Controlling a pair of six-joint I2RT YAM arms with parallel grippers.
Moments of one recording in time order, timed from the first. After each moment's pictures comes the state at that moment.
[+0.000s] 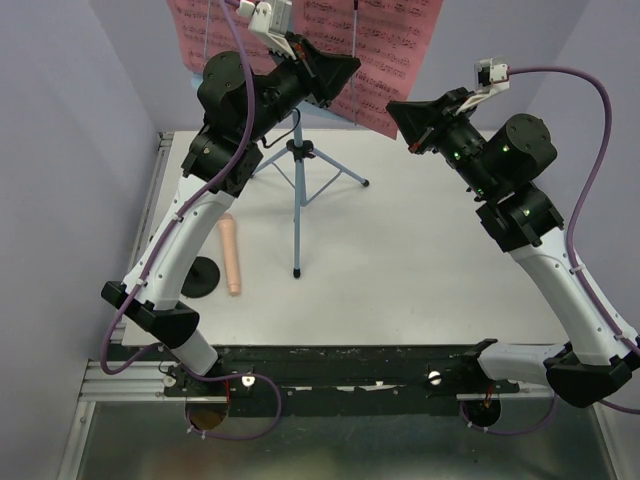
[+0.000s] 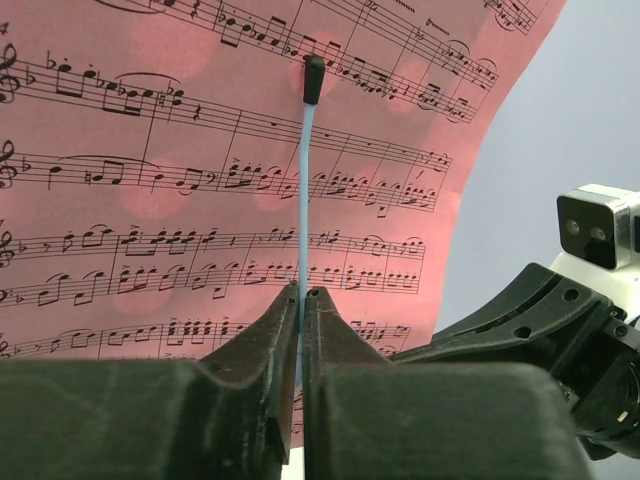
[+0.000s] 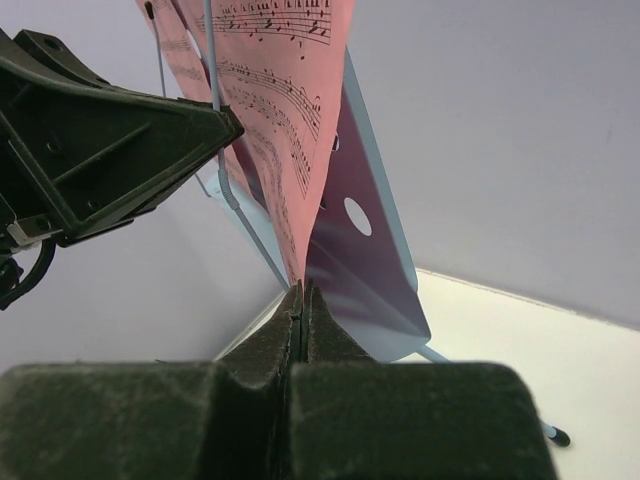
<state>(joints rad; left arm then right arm) -0.58 1.61 2.09 -0.16 0.27 -0.50 0.56 1.23 1.56 -0.08 -0.09 0.33</state>
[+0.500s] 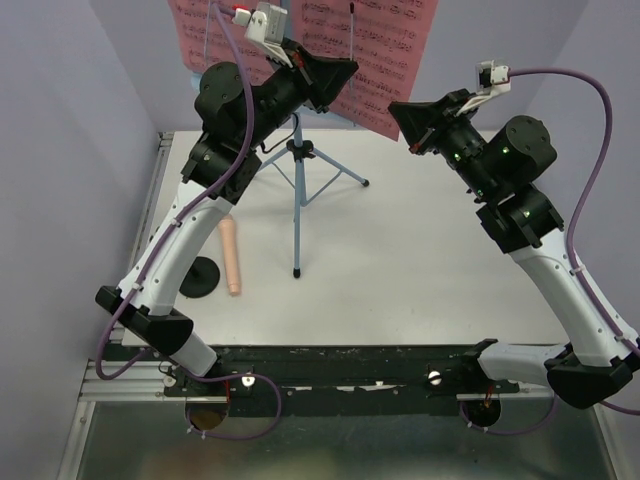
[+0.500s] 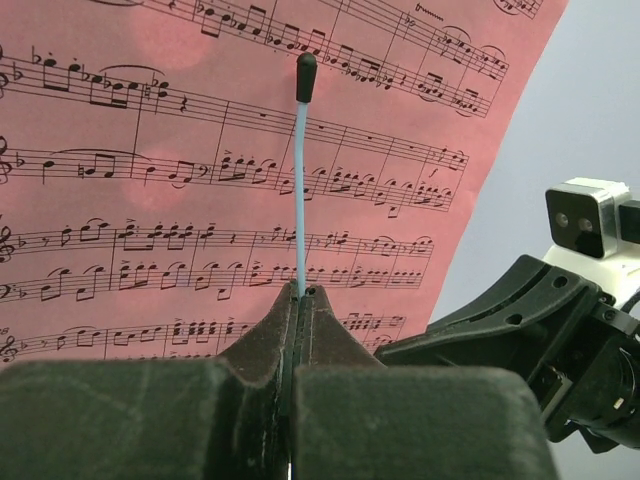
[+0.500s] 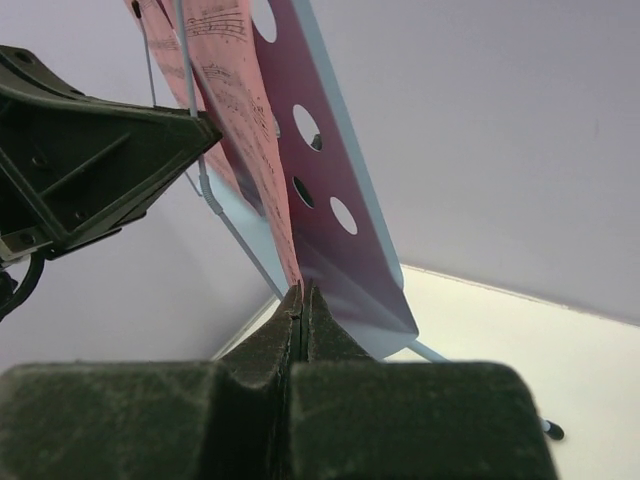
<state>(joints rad) -0.58 1.57 1.99 -0.06 0.28 -0.50 0.56 1.22 1.55 -0.08 -0.08 0.33</state>
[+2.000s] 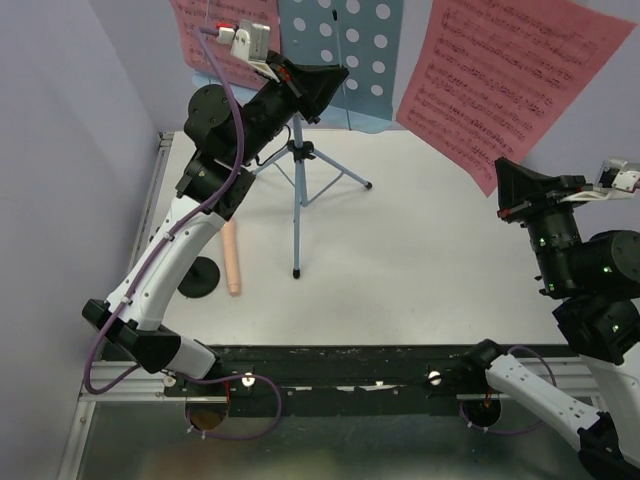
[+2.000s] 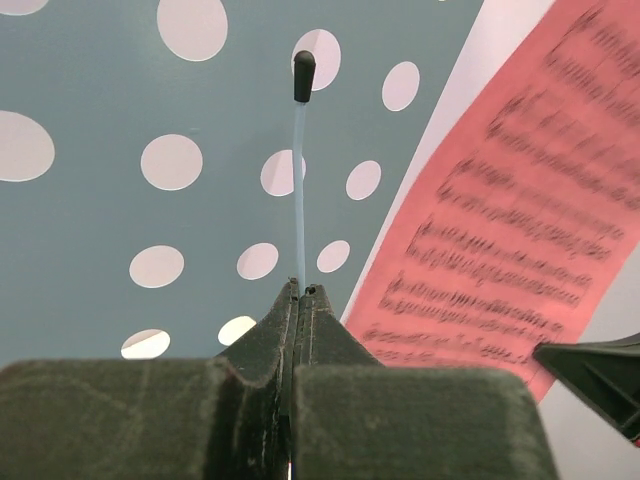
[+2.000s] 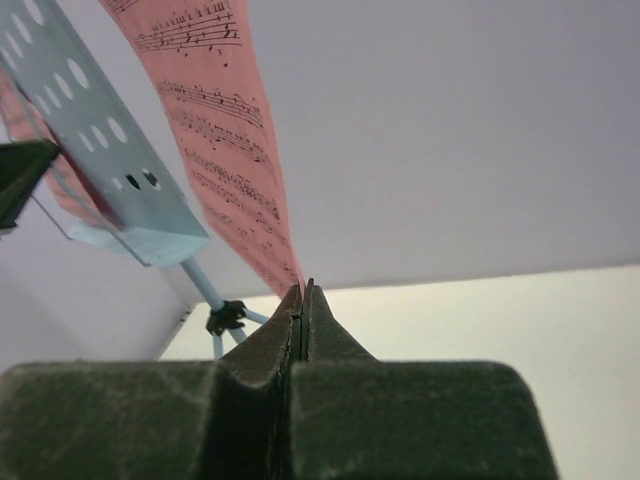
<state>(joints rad) -0.57 1.44 1.79 0.09 0.25 -0.50 0.56 0.69 1.27 -0.25 0.33 0.23</state>
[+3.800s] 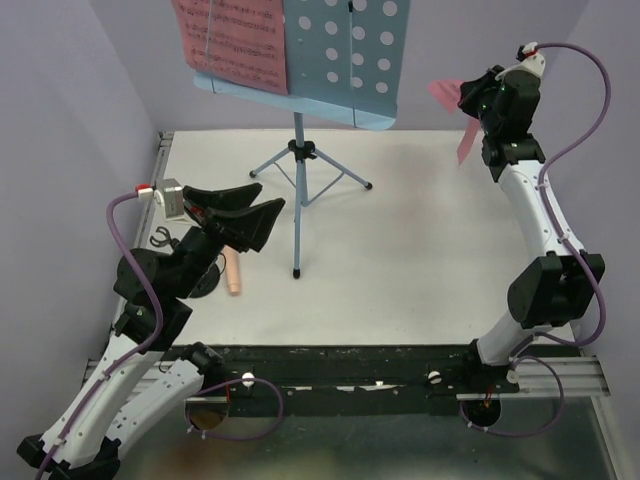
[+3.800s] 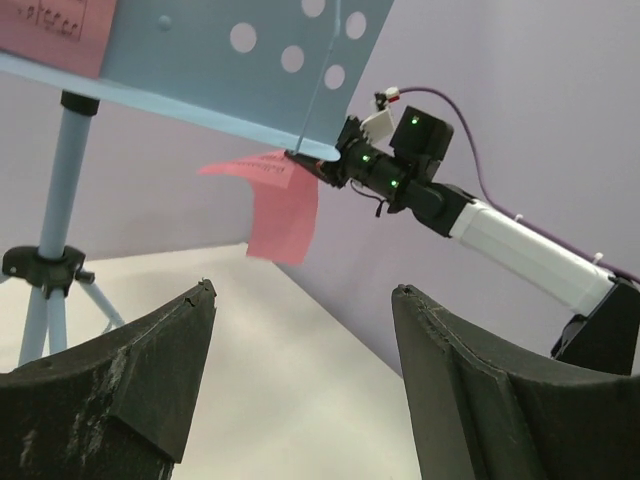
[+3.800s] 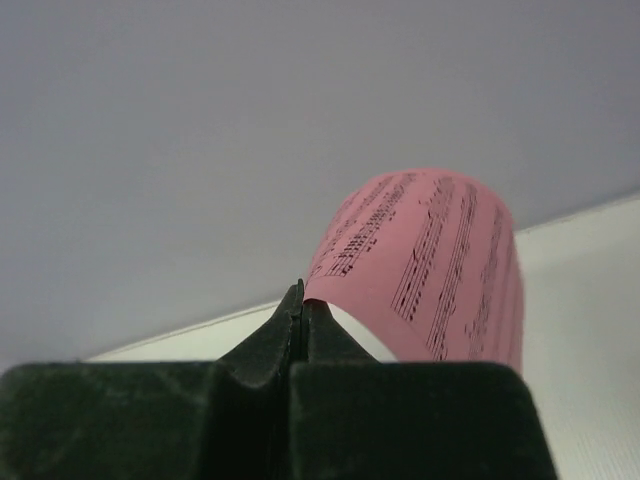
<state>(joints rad) -0.58 0.62 0.89 0.17 0.12 -0.55 0.06 1.67 1.66 -0.05 0.09 0.46</state>
